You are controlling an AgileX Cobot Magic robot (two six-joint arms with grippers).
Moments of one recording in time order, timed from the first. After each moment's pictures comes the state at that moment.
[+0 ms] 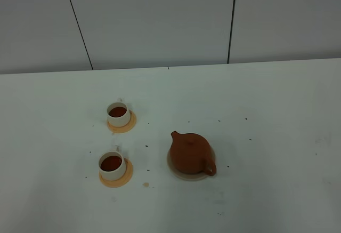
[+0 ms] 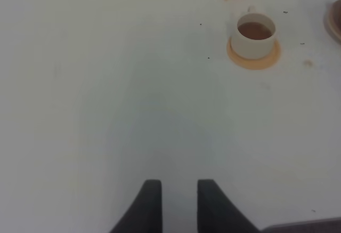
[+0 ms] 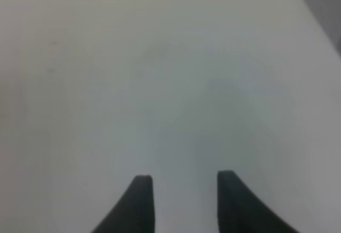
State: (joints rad) left arm 0.01 0.08 -0.52 0.00 1.09 0.08; right arm -0.04 -0.01 -0.49 0.00 1.07 0.07
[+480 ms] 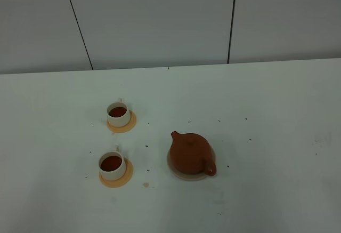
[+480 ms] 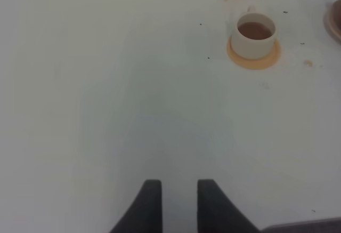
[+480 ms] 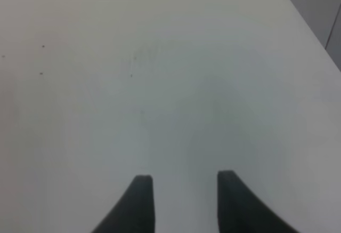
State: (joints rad) left arm 0.01 0.08 -0.52 0.00 1.09 0.08; right arm -0.06 -0.01 -0.49 0.00 1.07 0.06
